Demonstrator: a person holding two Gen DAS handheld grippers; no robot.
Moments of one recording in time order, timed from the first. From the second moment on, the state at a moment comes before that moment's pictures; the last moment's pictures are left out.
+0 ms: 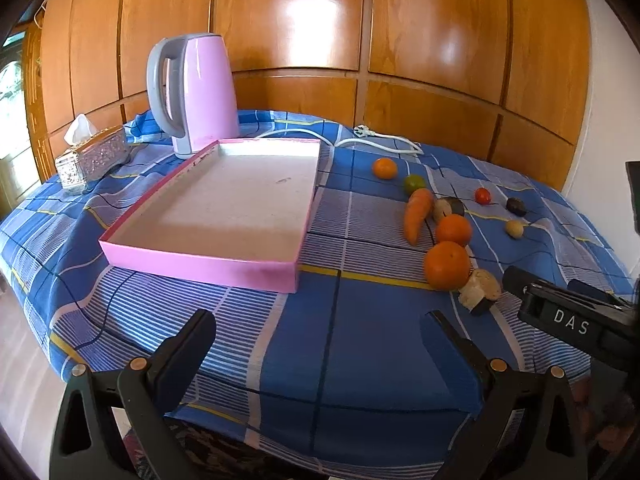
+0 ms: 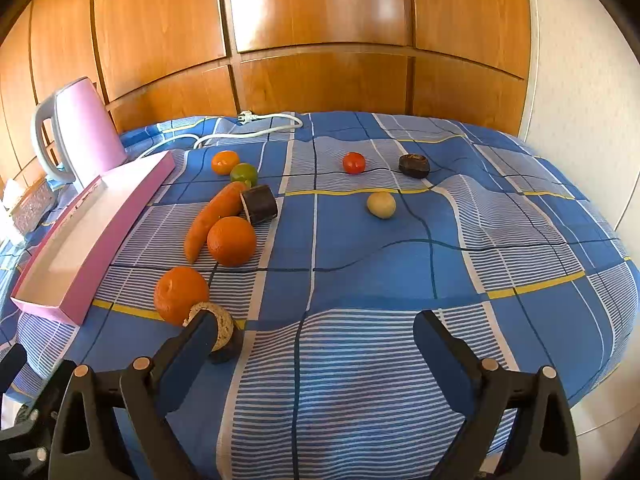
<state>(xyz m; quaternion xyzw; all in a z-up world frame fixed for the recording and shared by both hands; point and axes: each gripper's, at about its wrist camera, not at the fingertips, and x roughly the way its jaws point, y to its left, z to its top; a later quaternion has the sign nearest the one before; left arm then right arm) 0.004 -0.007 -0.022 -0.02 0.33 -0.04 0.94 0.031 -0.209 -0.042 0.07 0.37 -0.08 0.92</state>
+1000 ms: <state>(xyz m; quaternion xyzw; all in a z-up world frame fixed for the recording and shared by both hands) 0.003 0.004 -0.022 -0.04 0.33 -0.03 0.94 0.035 -0.175 -0.044 0.05 0.38 0.04 0.92</state>
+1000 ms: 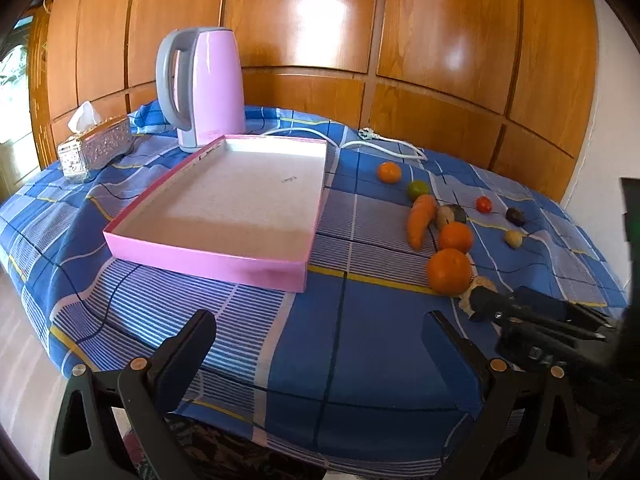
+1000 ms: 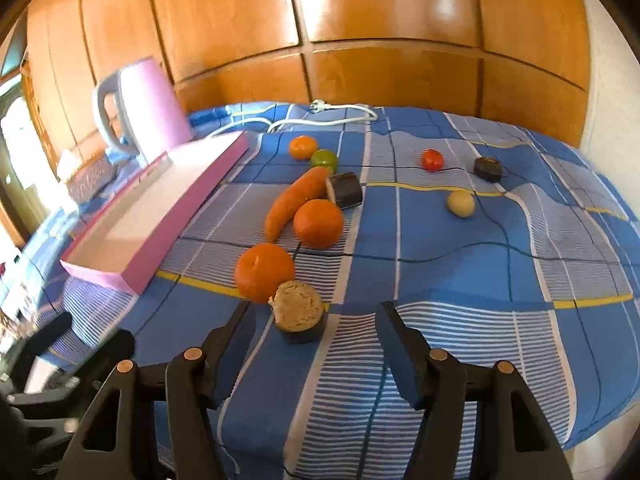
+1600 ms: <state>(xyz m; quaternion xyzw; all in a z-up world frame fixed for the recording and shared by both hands) 0.008 -0.004 -0.026 -0.03 0.34 -0.05 0.94 0.049 -0.186 -0.053 0.05 0.40 0.00 0.92</state>
